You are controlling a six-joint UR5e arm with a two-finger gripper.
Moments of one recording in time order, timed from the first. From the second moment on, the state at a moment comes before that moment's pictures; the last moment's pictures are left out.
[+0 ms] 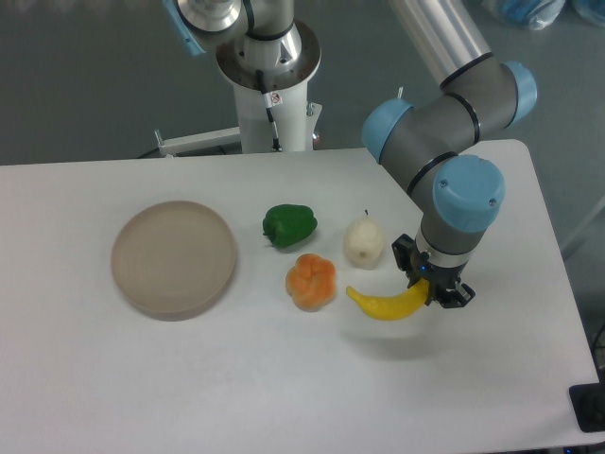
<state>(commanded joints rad) 2.38 -2.08 -1.43 -1.19 1.59 1.39</state>
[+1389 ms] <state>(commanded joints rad) 2.36 -2.12 -1.54 -1.03 1.64 1.40</state>
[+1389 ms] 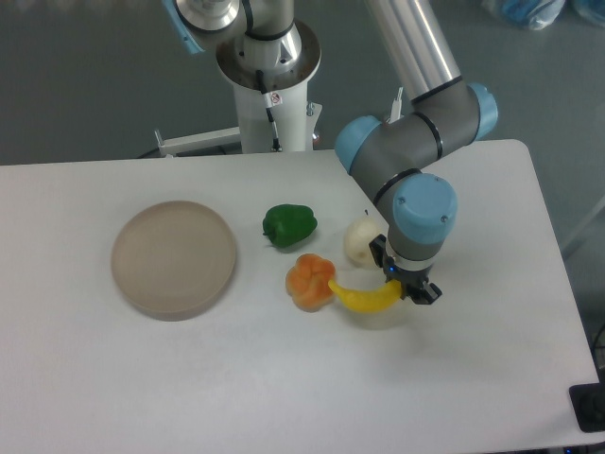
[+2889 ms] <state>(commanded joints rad) 2.39 -2.15 -1.34 -1.20 1.63 1.41</state>
